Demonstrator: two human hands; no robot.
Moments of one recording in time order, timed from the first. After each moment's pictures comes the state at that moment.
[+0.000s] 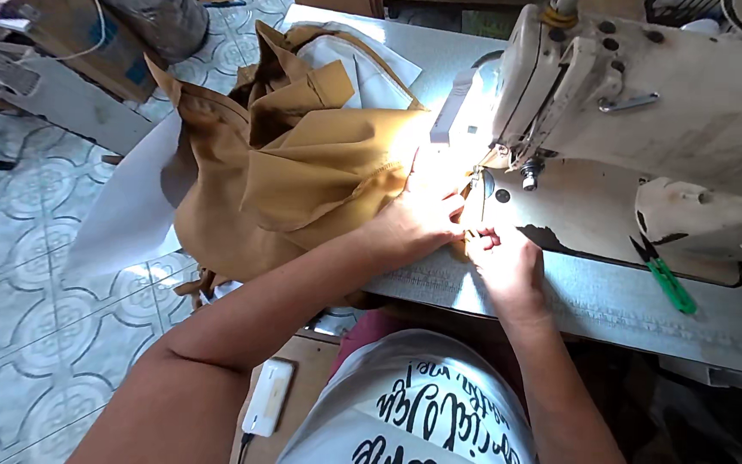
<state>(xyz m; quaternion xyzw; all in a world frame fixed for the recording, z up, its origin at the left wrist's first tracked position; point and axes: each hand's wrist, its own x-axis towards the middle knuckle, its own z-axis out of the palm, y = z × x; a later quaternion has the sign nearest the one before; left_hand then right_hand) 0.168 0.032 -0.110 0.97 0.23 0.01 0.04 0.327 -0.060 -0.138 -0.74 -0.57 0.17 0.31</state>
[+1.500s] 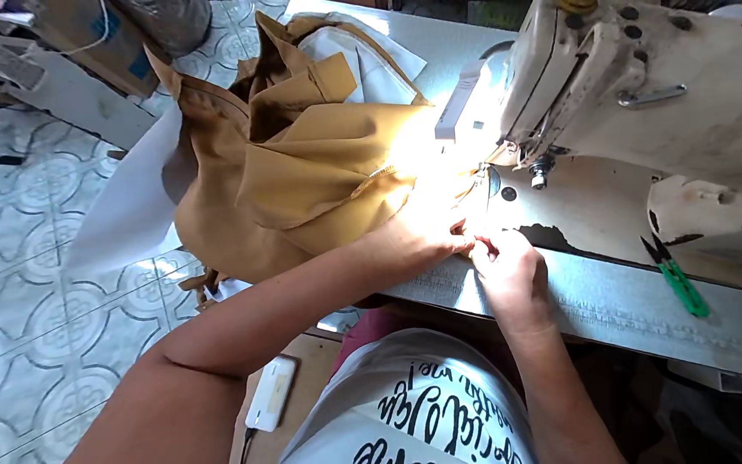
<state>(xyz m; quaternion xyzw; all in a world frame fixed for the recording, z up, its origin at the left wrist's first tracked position) 0.160 0.020 -0.125 0.98 0.19 0.08 0.07 0.325 -0.067 -0.150 -0.72 -0.61 0.10 0.31</state>
